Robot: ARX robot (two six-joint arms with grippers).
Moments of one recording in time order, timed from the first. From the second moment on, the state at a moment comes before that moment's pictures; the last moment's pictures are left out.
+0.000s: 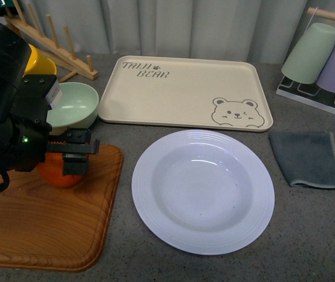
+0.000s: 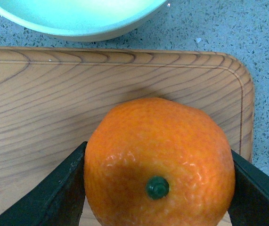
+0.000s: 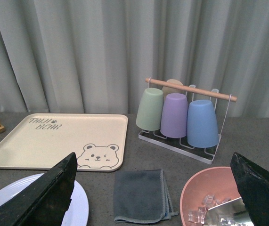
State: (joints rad) left arm -0.23 1.98 0.80 0.22 -0.10 -0.14; right arm 0.00 0.00 0.01 0.00 0.00 0.00
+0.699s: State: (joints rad) left arm -0.44 1.87 0.92 0.13 -0.13 -0.32; right arm 0.00 0.00 0.01 0.00 0.00 0.00
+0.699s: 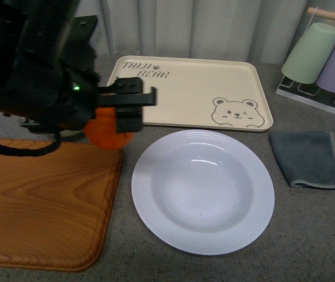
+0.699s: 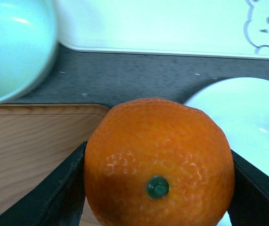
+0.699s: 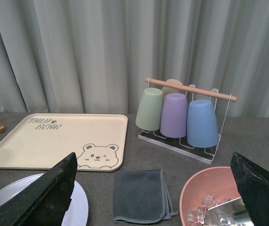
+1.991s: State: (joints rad) left arm -0.63 1.99 0.98 0.13 -0.18 -0.55; right arm 0.00 0.00 0.01 0.00 0.00 0.00
